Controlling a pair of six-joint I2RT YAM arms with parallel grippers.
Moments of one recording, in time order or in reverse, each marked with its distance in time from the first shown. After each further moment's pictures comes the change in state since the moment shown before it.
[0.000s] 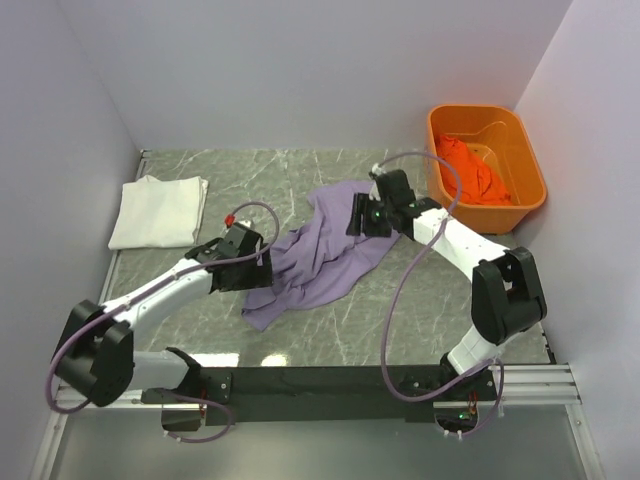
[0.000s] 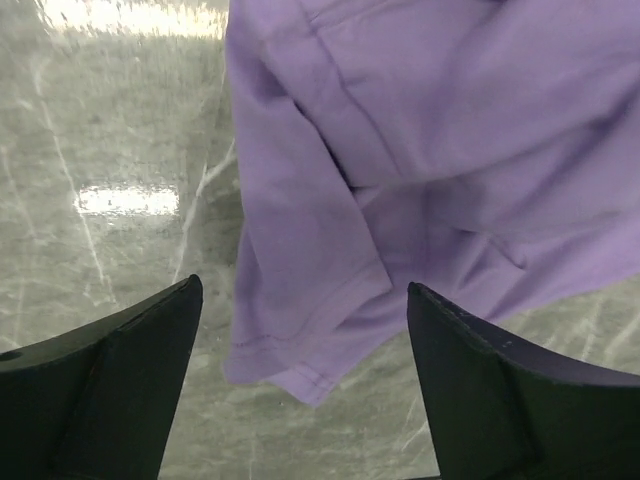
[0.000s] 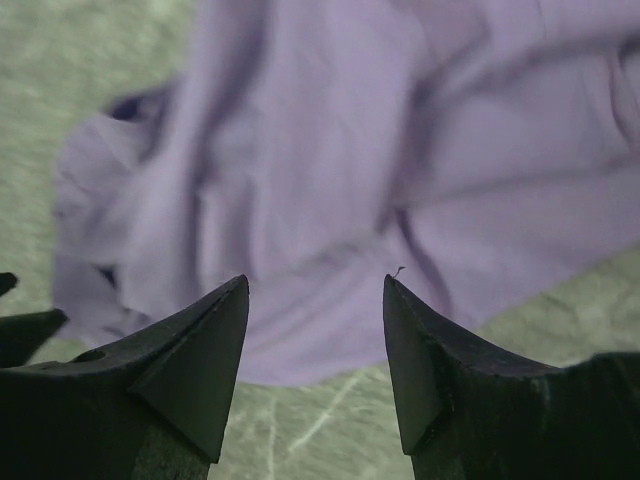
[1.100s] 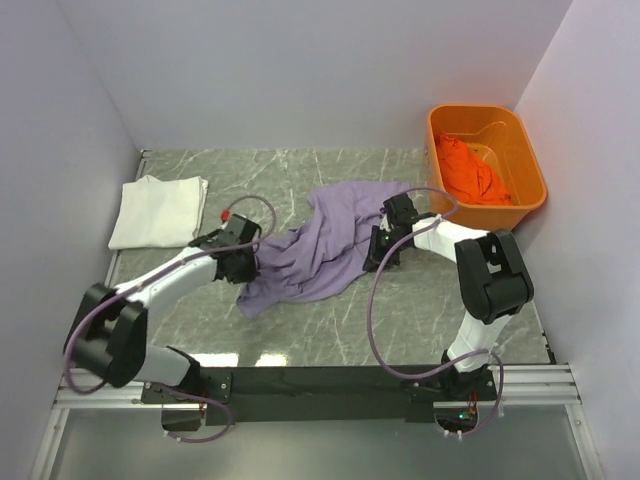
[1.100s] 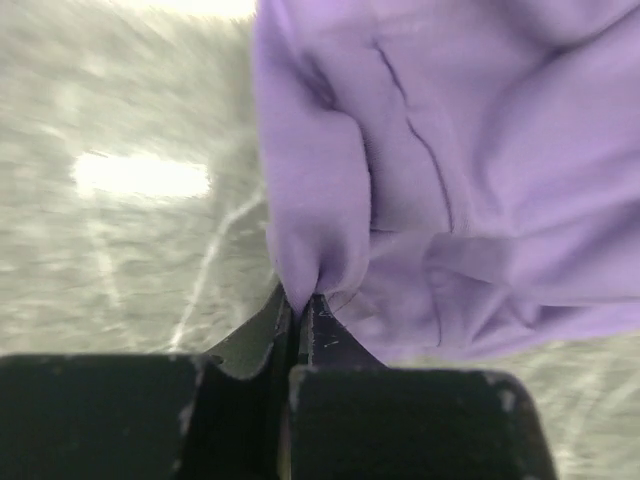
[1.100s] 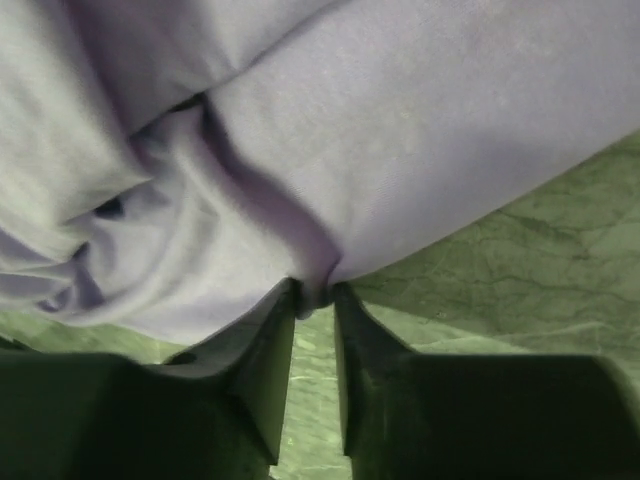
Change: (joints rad) left arm 0.053 0.167 0.048 0.014 0.001 -0.032; right arm -0.101 0.138 -0.195 -0.024 -0.142 0.076
